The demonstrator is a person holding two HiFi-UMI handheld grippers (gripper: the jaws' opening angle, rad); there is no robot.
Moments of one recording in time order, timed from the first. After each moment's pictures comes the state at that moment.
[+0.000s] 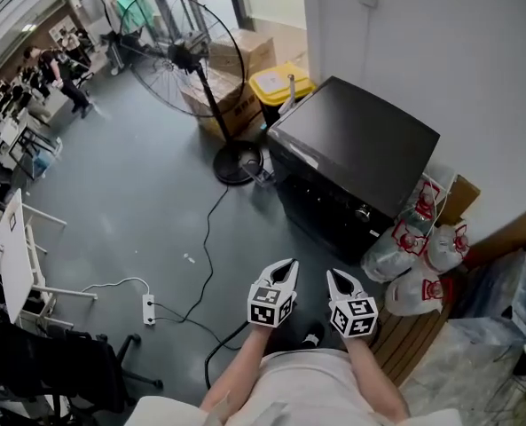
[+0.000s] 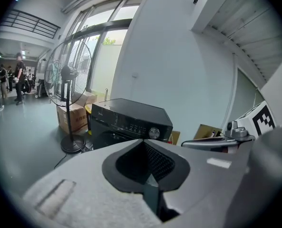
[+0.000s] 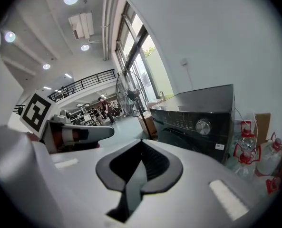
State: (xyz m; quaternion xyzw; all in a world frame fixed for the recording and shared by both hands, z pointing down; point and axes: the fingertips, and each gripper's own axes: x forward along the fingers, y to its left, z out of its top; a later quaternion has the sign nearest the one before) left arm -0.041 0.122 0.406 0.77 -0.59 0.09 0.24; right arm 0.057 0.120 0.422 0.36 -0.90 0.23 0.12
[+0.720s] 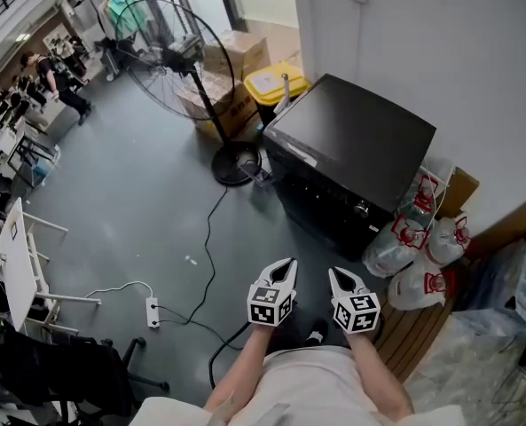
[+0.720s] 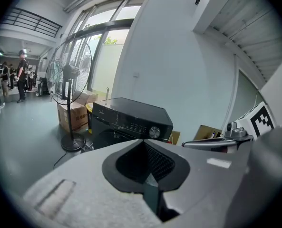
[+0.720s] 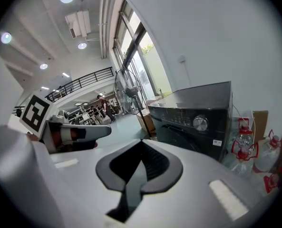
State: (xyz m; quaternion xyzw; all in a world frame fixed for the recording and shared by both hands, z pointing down) left arm -0.041 0.126 0.410 0.76 -0.59 0.09 0.24; right arm 0.065 0.121 0.429 0.36 -0.89 0.25 0.13
